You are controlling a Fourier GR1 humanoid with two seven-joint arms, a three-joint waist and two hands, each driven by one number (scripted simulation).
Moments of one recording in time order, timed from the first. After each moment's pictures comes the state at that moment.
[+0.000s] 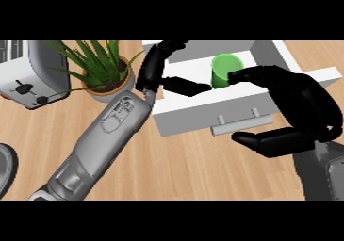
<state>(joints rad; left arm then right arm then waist) -0.91 0.05 -0.33 -0.89 0.19 0.36 -0.06 -0.41 -0.18 0.01 -1.77 -0.24 0.38 0.07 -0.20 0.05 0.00</state>
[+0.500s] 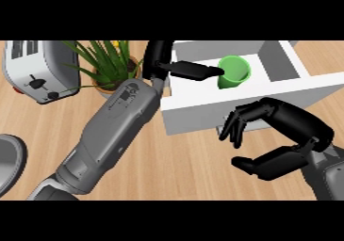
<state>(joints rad) -1.03 0.01 -0.26 -0.80 0.39 0.39 -0.26 -0.36 -0.34 0.15 -1.75 -0.21 0.62 0.16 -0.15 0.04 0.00</state>
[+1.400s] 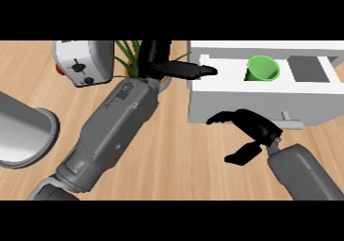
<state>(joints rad) -1.03 0.01 -0.22 -0.74 0.56 0.26 -0.45 -0.38 -0.34 0.35 -1.28 0.44 0.40 -0.07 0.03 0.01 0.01</state>
